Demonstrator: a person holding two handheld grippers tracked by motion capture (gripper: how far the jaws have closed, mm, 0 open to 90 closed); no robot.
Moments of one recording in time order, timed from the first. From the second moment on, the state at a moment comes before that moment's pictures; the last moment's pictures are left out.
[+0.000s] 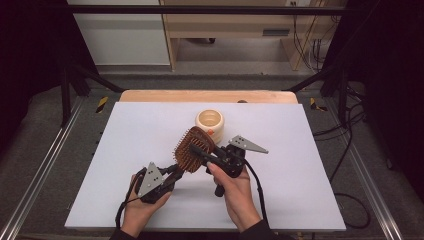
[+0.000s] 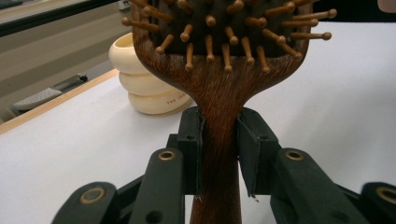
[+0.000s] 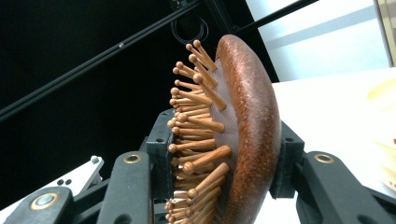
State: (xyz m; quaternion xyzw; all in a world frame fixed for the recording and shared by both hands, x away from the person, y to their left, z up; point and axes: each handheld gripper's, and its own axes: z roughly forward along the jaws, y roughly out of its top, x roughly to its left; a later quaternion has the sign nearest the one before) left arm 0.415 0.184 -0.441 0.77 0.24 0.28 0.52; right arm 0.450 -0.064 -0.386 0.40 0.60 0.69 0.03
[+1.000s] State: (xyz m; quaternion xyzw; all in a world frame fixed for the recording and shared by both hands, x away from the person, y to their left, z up) left arm 0.405 0.266 -0.439 0.68 0.40 0.29 0.54; right arm 0.497 -0.105 -0.327 0.44 0.60 0.66 0.10
